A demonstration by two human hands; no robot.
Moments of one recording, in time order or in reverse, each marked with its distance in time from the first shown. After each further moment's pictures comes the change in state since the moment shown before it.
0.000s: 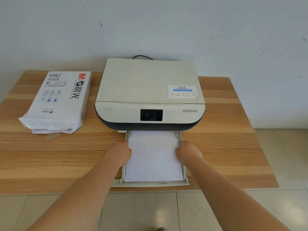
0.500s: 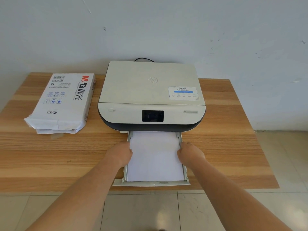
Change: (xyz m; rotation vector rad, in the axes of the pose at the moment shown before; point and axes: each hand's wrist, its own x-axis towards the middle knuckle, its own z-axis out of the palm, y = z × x) left_hand -0.014 0.000 -0.009 0.056 0.010 0.072; right_hand -0.009 0.005 -0.004 -0.031 0.001 -0.040
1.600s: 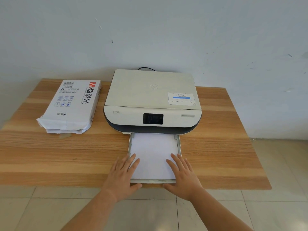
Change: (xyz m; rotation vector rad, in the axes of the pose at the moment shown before) left_hand -0.092 -0.015 0.057 0.324 0.159 0.311; right_hand -0.083 0.018 0.056 -0.173 0.188 -0.474
